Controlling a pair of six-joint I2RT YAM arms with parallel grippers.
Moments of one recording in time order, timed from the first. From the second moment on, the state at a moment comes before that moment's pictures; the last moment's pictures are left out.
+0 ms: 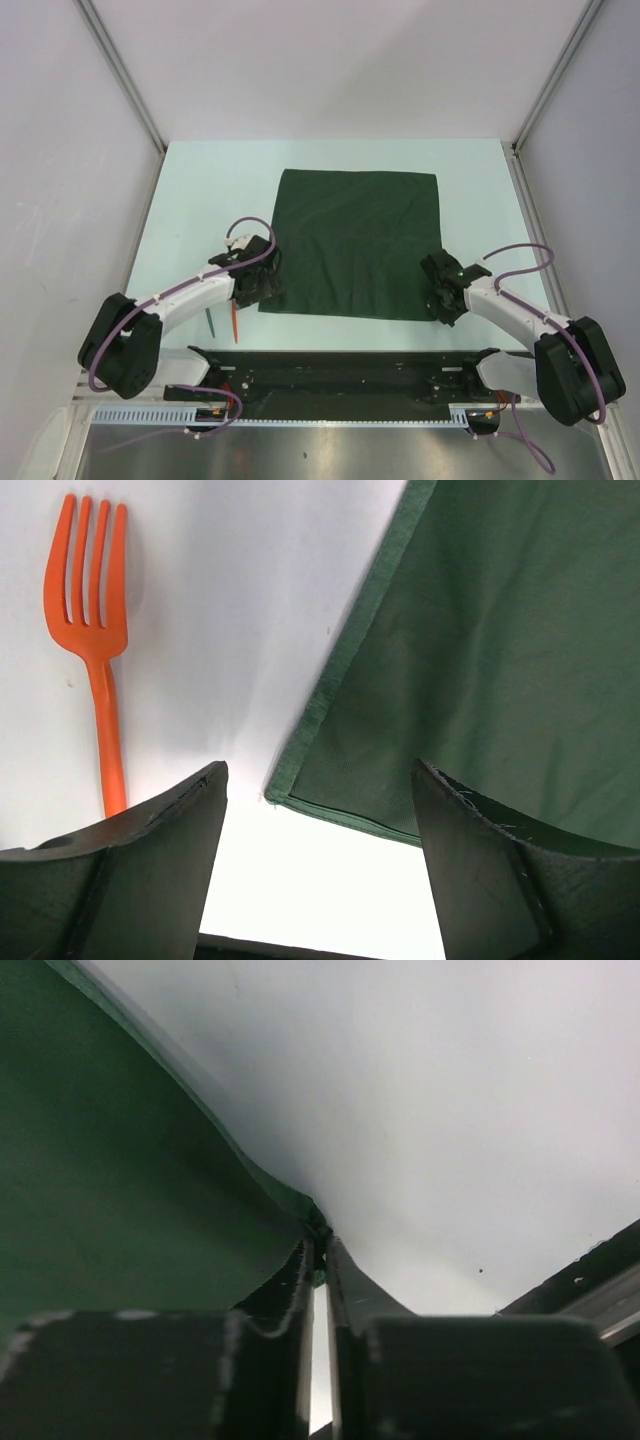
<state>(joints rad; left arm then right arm) -0.55 1.31 0.68 -0.60 -0.27 -0.89 0.44 1.19 0.57 -0.79 0.33 1.31</state>
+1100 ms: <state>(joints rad) -0.62 1.26 0.60 -0.64 -0.27 -0.92 0.44 1.09 0.55 -0.83 0.40 1.31</state>
